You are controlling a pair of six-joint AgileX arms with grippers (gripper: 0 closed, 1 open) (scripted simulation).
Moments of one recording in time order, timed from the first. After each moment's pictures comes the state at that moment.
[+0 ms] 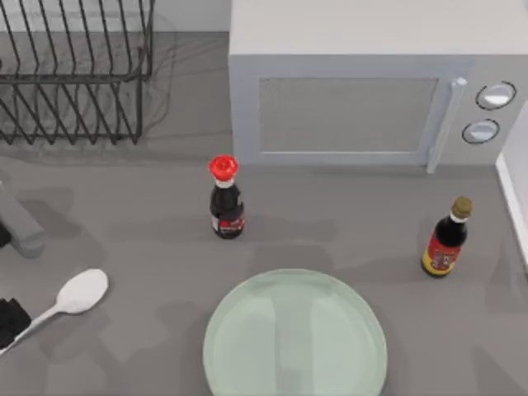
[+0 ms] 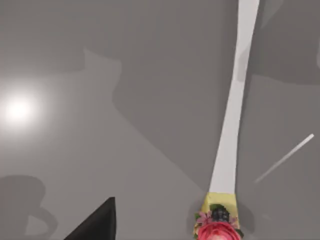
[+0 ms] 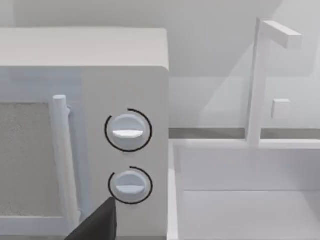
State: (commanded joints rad) left arm 0.02 1.33 0.83 -0.99 0.00 0.81; right arm 0.00 0.00 0.00 0.00 0.00 0.00
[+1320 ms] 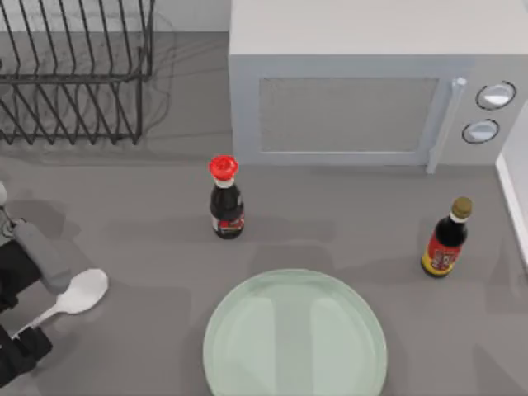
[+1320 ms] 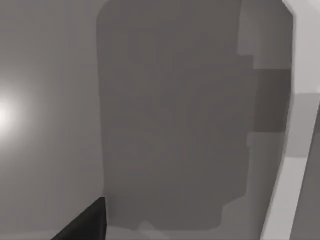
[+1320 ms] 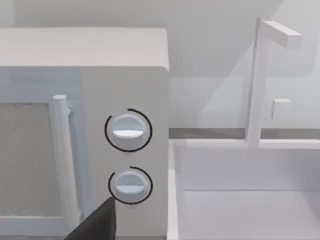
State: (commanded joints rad) left arm 0.03 1.64 0.65 -0.58 0.00 0.88; right arm 0.00 0.00 0.00 0.00 0.00 0.00
